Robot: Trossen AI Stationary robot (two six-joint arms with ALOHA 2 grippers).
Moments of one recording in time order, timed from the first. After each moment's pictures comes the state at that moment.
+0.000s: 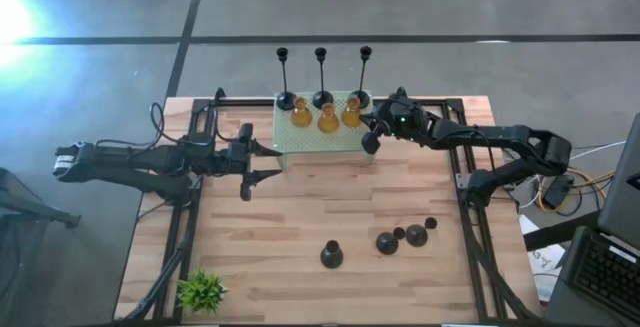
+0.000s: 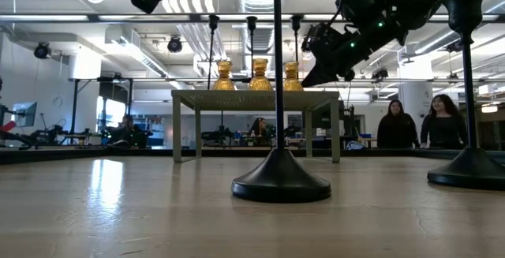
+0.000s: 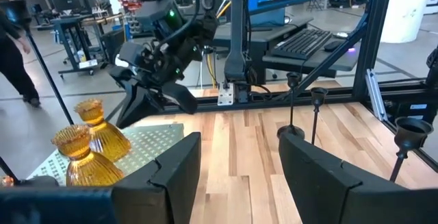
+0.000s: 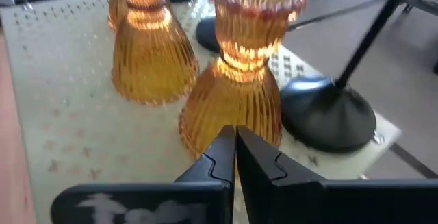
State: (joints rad) left arm 0.02 0.78 0.62 0.11 -0.03 0.09; right arm -0.47 1.36 0.73 0.18 0.12 0.02
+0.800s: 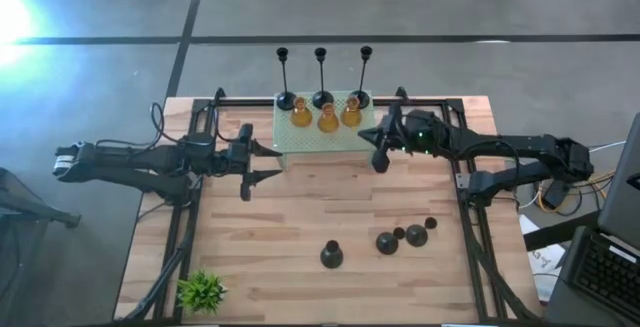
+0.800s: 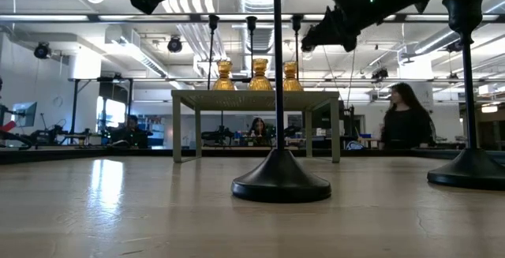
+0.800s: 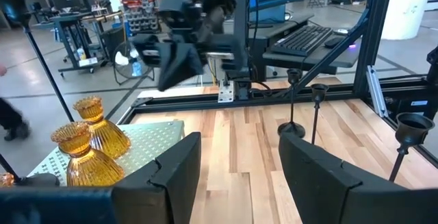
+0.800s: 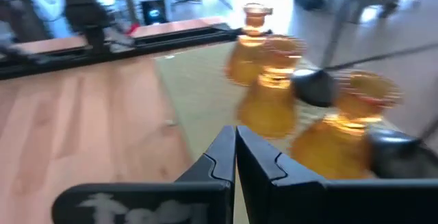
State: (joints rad) left arm 0.02 0.78 0.62 0.10 -0.03 0.10; right arm -0.27 1.15 0.75 0.06 0.08 0.05
